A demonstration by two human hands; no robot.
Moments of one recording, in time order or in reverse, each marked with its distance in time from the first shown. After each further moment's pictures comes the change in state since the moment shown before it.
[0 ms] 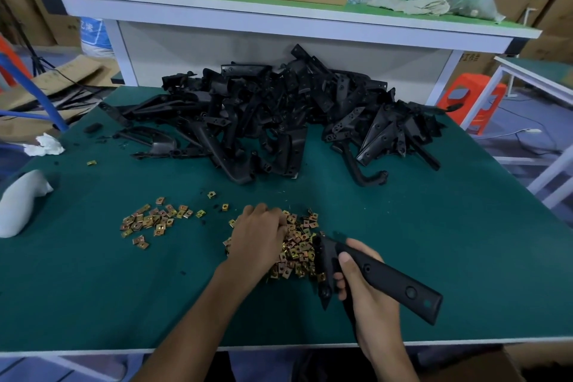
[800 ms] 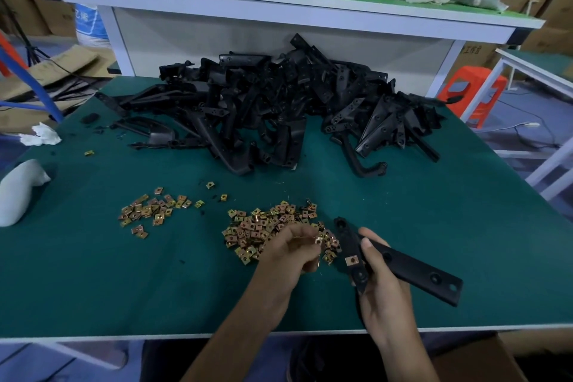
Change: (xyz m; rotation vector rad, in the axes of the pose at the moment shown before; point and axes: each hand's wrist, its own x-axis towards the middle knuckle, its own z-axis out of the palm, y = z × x) left_hand -0.065 0.055 -0.005 -1.420 -0.241 -0.457; right_hand 0.011 -0.012 -0.010 0.357 0.076 0.141
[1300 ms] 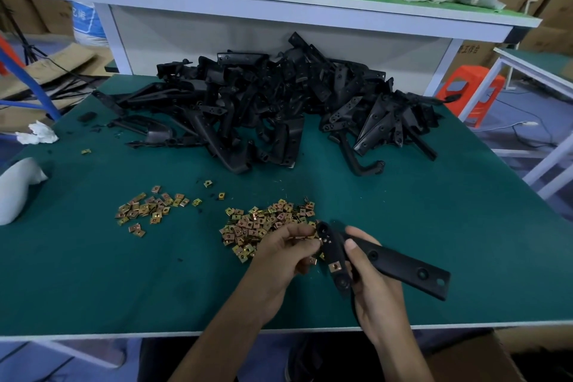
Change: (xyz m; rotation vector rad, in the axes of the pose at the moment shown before) left_hand 0.005 0.001 -0.005 -0.032 -0.021 -0.063; right_hand -0.008 0.001 0.003 -0.131 -0.092 -0.021
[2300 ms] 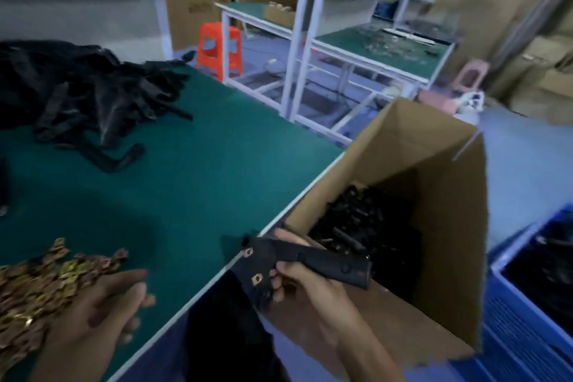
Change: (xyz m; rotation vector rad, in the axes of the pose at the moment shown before) left_hand -0.001 -0.027 0.022 0.548 -0.211 0.035; right_hand -0.124 -0.065 -0.123 0.103 0.365 0.062
